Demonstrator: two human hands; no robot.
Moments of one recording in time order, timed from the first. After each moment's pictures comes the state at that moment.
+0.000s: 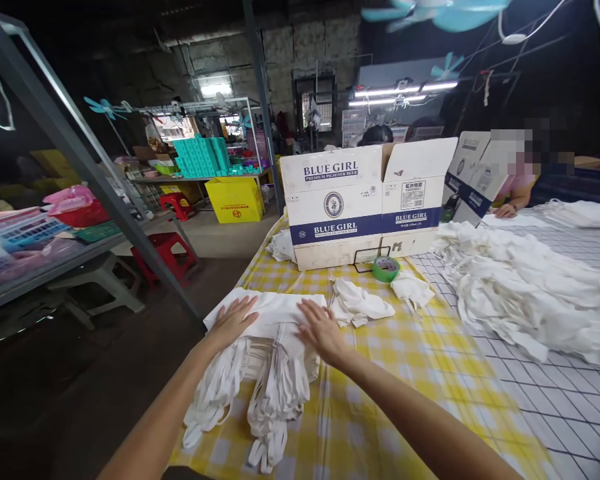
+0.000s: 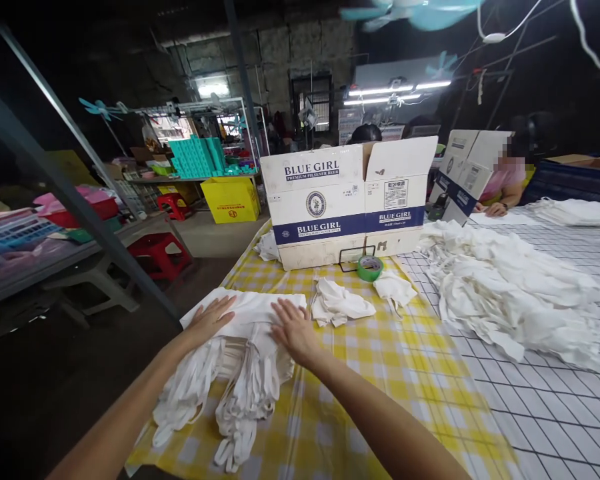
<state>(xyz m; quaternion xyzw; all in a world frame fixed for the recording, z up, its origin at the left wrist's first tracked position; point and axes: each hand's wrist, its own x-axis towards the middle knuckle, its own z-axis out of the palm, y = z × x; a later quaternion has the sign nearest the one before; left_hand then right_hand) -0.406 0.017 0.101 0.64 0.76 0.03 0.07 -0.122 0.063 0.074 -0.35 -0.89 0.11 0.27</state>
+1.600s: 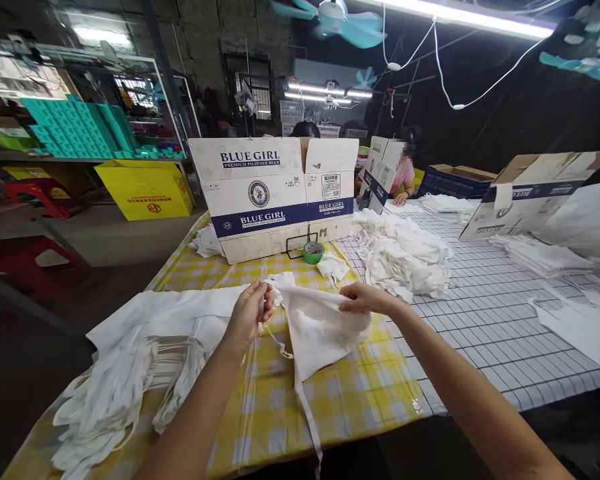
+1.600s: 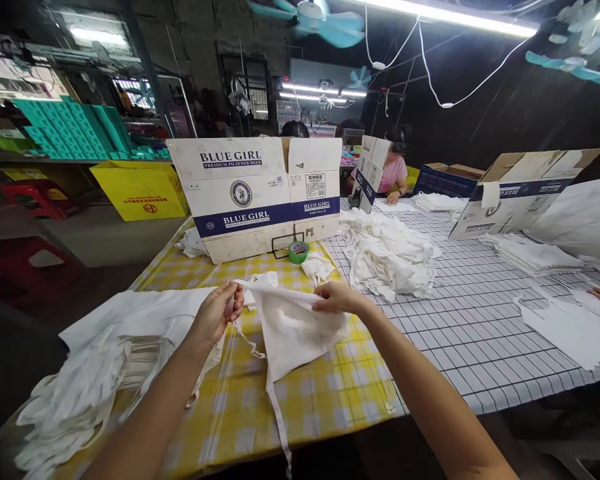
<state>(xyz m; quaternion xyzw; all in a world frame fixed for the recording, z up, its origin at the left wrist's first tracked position) -0.141 0.039 0.147 0.40 0.41 0.57 0.59 0.151 0.070 0.163 -0.49 -0.73 0.45 0.15</state>
